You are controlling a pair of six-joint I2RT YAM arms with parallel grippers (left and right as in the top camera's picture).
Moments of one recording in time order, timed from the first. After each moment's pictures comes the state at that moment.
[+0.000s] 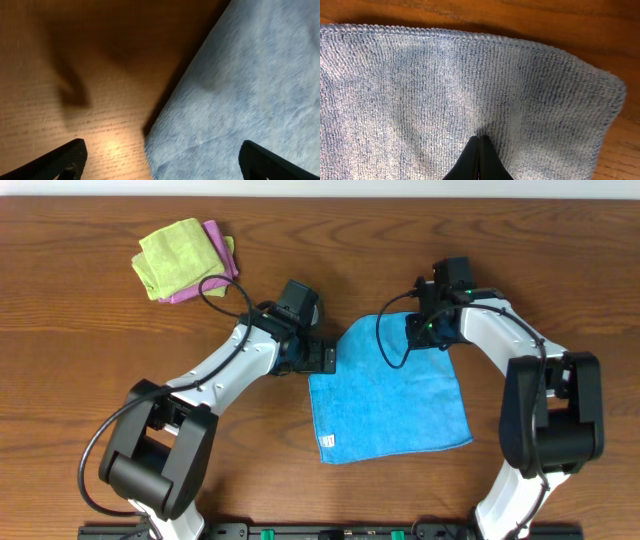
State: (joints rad) left arm -0.49 1.84 1.20 -0.65 0.24 -0.44; right arm 0.12 1.97 1.27 -0.61 -0.16 0.00
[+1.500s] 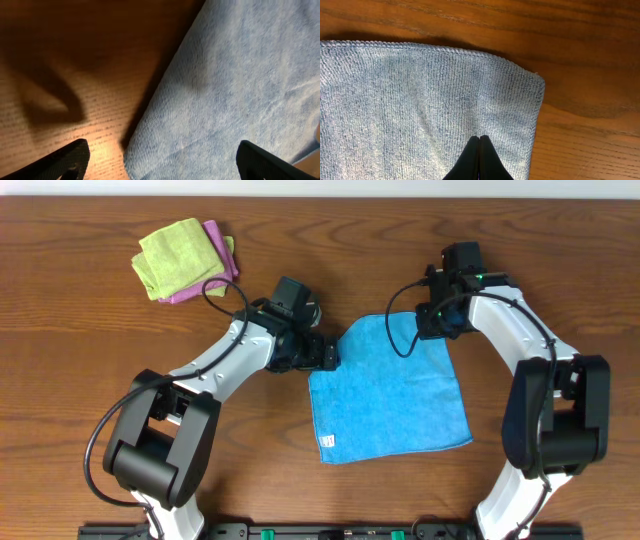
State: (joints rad) left arm -0.45 1.88 1.20 -0.58 0.39 -0.41; right arm 0.10 1.97 1.37 -0.74 -0.07 -0.03
